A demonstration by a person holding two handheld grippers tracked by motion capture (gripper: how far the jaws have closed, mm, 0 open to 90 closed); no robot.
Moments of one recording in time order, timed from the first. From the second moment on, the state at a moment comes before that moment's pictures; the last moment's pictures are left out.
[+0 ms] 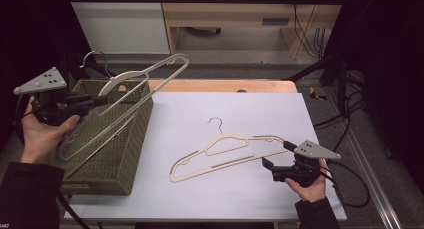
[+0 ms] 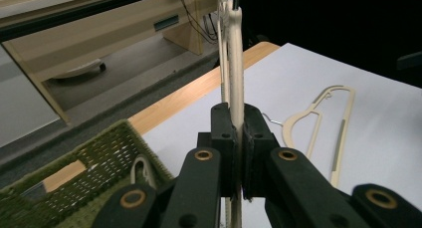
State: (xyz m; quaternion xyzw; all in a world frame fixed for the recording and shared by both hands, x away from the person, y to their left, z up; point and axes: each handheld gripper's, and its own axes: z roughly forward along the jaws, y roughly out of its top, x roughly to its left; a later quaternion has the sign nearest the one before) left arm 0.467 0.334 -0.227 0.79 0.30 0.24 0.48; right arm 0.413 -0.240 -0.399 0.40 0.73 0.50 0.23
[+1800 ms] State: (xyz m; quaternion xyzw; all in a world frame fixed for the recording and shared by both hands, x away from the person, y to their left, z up) left arm 0.486 0.416 -0.370 0.80 0.39 0.29 0.35; right arm 0.414 -0.236 -0.402 0.40 0.74 0.50 0.22
